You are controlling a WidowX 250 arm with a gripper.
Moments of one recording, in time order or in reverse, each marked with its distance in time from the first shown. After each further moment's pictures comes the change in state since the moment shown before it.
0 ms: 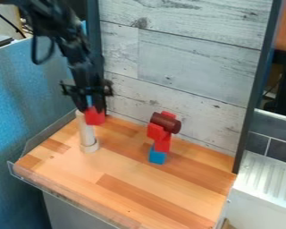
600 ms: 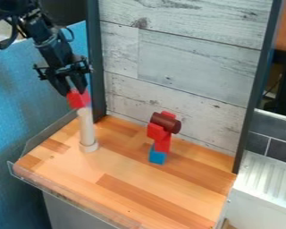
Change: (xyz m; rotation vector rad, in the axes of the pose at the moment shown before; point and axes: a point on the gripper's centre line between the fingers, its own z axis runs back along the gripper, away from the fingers) arm -0.002 0.019 0.039 -0.129 -0.062 0.043
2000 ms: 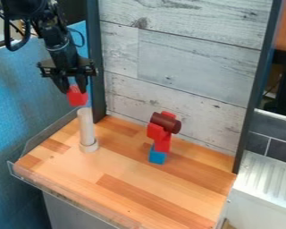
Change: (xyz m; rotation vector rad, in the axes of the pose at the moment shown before) arm 0.013 0.001 -0.007 0.201 -0.123 0.055
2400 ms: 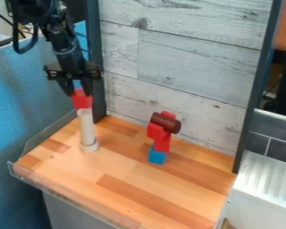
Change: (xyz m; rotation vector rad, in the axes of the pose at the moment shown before) arm 0.000 -0.011 -0.008 0.020 0.008 -0.018
